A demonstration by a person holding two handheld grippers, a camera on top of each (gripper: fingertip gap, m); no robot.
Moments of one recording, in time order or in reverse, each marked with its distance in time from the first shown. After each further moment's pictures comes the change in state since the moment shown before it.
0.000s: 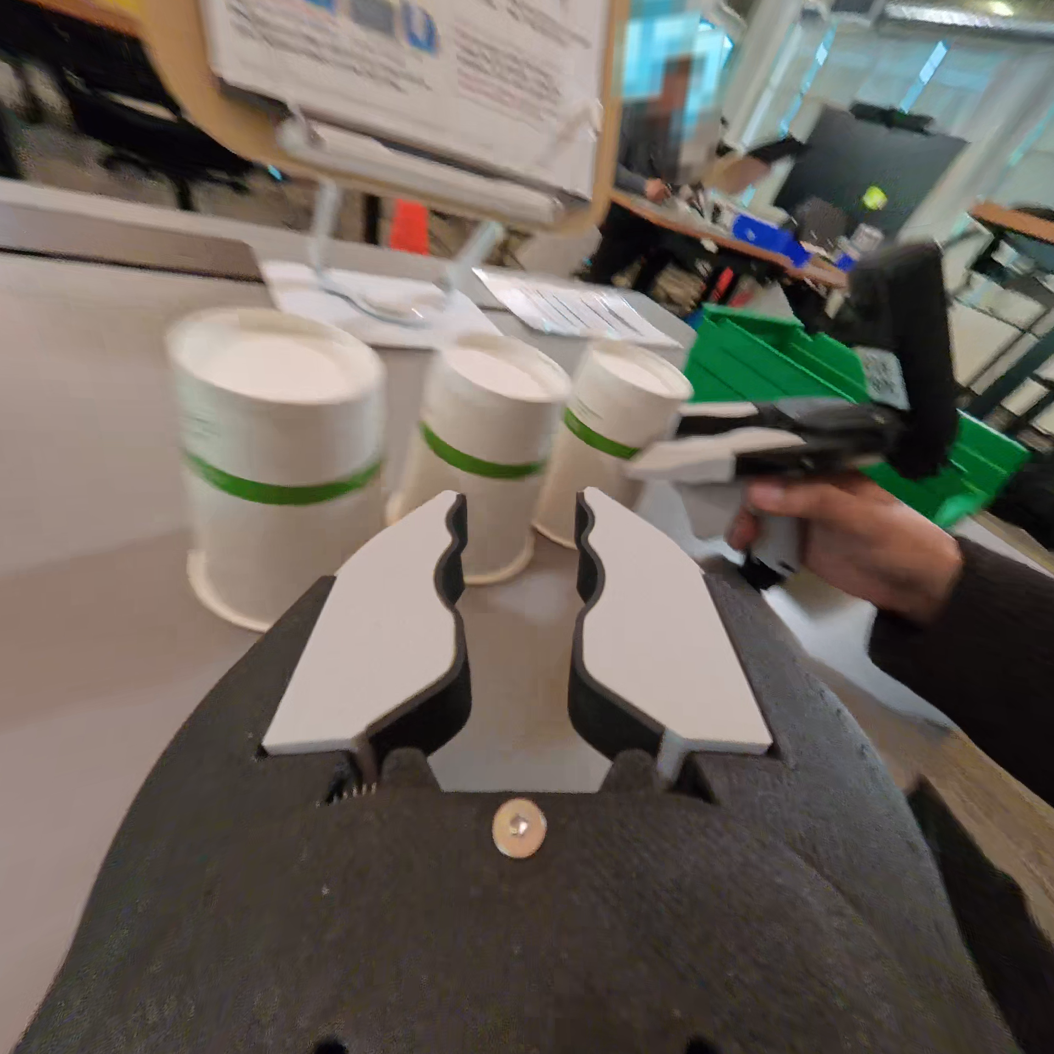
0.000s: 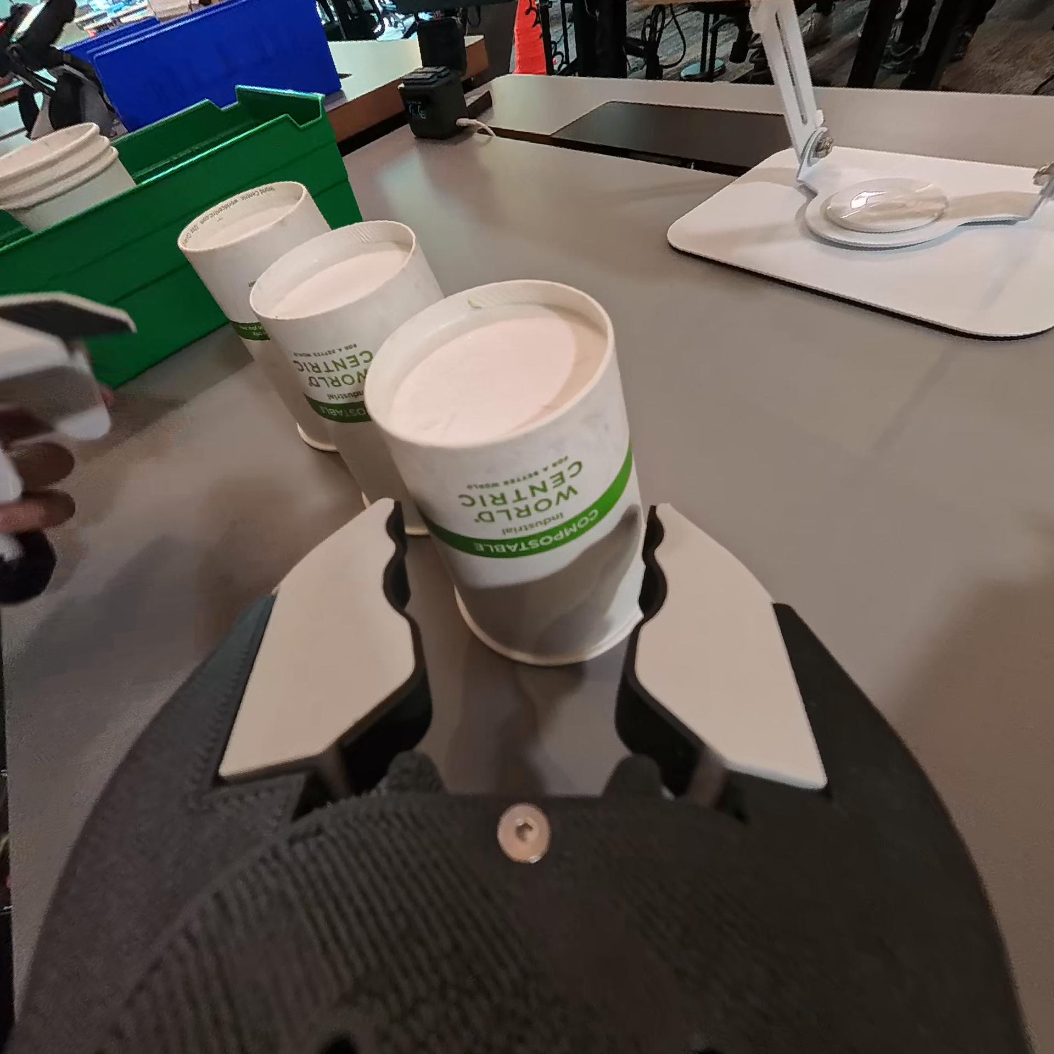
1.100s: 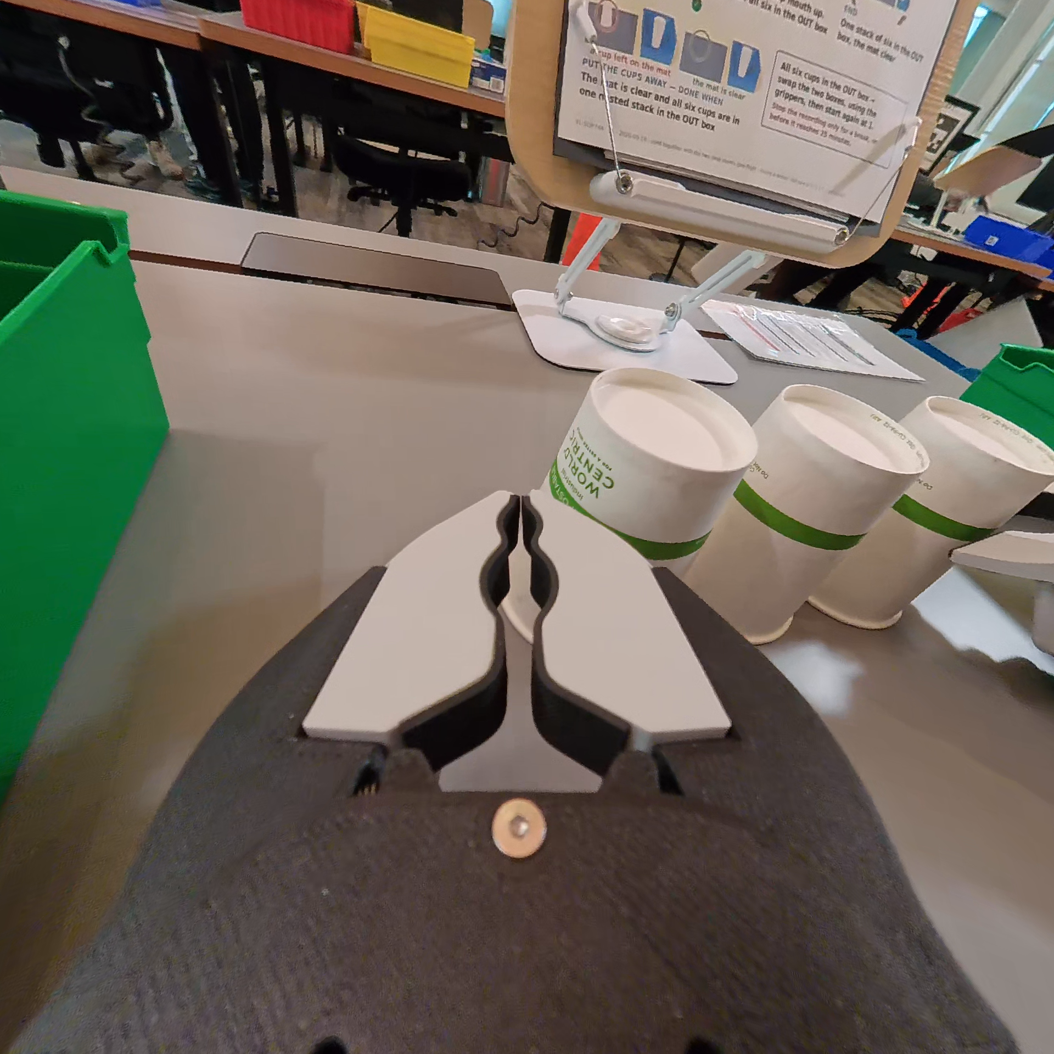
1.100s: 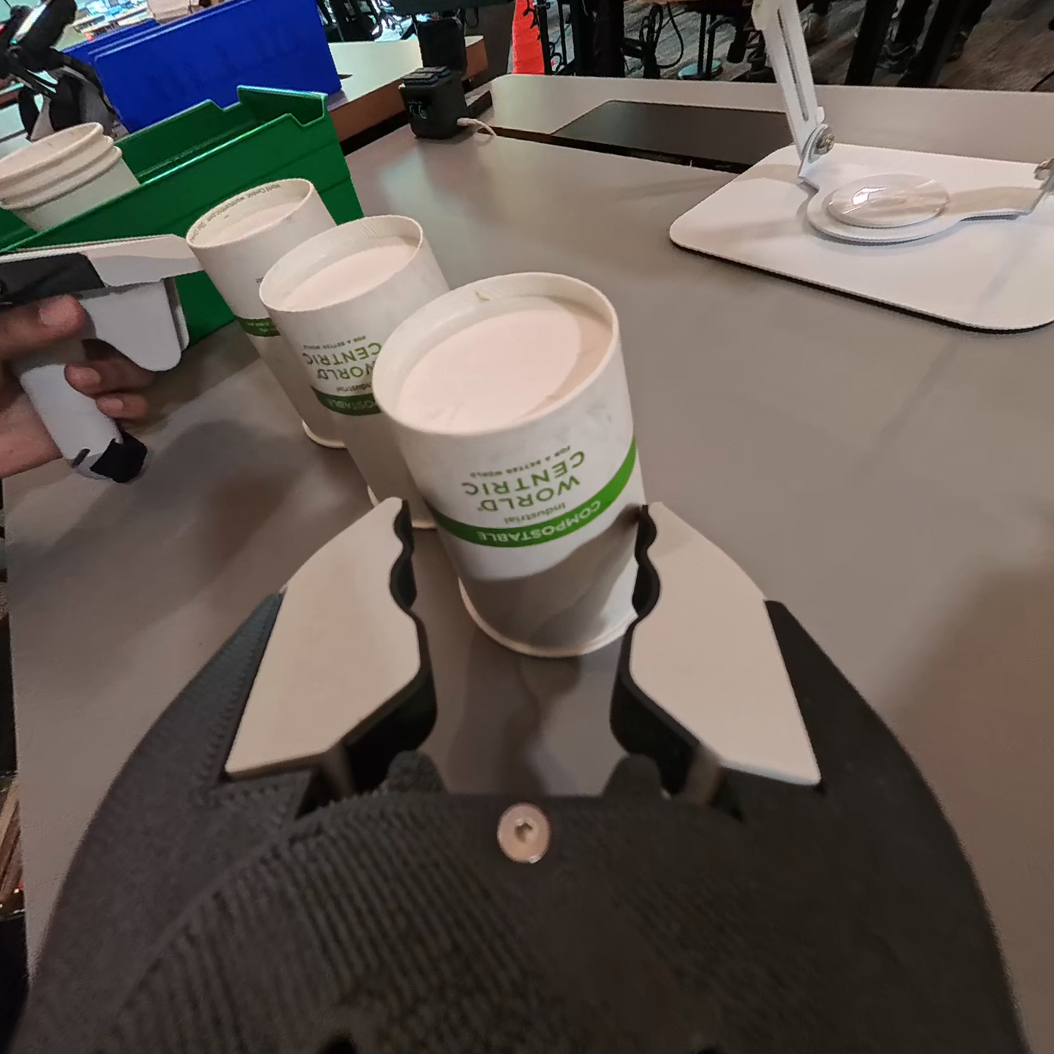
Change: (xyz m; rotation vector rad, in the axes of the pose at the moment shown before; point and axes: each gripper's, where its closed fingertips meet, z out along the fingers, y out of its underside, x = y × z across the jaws) left arm -0.125 -0.018 -0.004 0.010 -0.293 0.019; right arm -0.003 0.002 -0.002 0.001 0.004 0.003
